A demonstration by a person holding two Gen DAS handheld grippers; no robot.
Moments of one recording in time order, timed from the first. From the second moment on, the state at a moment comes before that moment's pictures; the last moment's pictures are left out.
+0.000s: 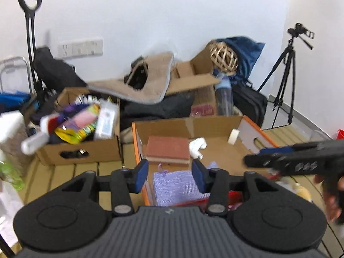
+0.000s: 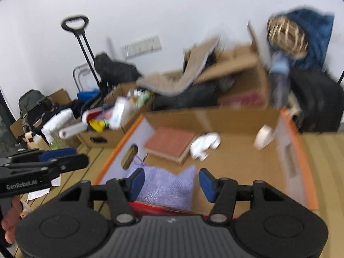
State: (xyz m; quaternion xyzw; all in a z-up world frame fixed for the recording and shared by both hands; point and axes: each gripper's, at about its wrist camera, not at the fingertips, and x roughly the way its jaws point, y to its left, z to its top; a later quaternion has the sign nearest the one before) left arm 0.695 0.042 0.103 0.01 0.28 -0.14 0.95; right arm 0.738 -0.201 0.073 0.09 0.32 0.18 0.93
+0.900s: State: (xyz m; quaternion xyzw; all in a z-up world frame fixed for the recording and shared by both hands) left arm 0.202 0.056 0.124 0.02 0.07 -0.04 1.00; right arm 0.246 -0.249 0.133 -0.06 0.08 0.10 0.99
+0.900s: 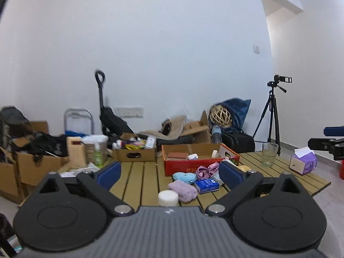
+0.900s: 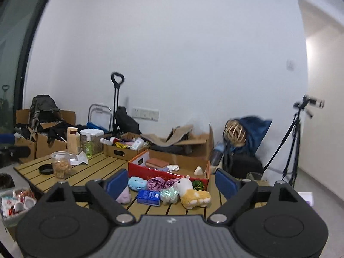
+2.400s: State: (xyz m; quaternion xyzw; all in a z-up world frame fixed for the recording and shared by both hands) left arm 0.229 0.035 0.022 0.05 0.14 -0.03 0.99; right arm 0.220 -0.216 0.019 -0.02 0.11 0.12 0.99
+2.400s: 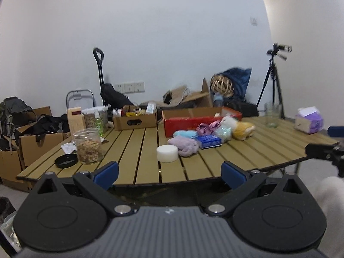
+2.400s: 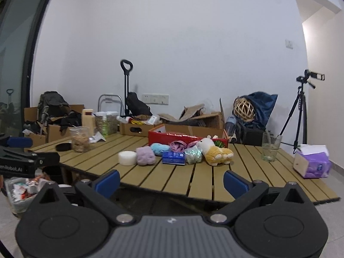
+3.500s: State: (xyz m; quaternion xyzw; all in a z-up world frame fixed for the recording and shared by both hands) left arm 0.497 0.052 -0.019 -0.01 0.26 -0.02 0.97; right arm 0.577 -0.211 -0.034 0.05 0.24 0.11 0.96
